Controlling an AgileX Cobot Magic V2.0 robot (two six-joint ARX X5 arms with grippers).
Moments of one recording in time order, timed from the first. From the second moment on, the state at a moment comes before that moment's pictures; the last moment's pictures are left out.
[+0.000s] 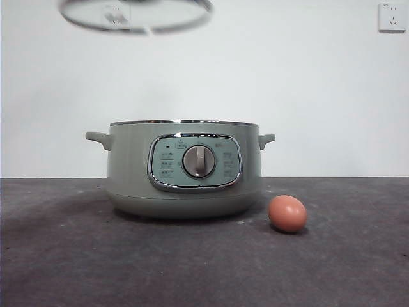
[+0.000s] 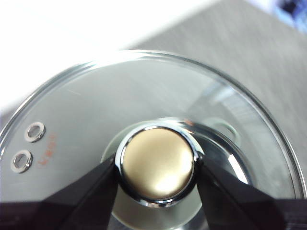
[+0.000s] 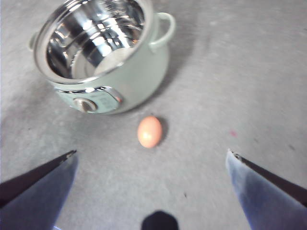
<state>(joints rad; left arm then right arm) -0.30 1.71 2.15 -0.99 0.25 0.16 0.03 0.90 1.14 -1.00 -0.45 -0.08</state>
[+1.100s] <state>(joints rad) -0.17 1.04 1.94 -1.33 0.21 0.21 0.41 1.67 1.14 -0.66 -0.23 -0.08</state>
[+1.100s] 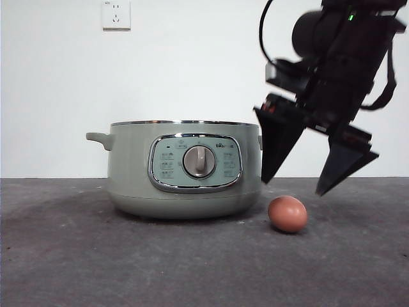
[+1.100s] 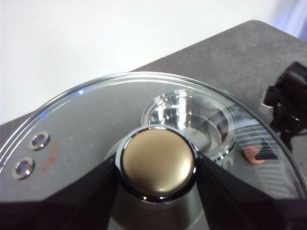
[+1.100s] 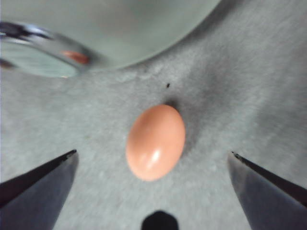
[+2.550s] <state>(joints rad) -0.17 0.95 1.83 -1.33 0.21 0.19 0.49 1.53 1.14 -0.73 -0.18 -0.01</state>
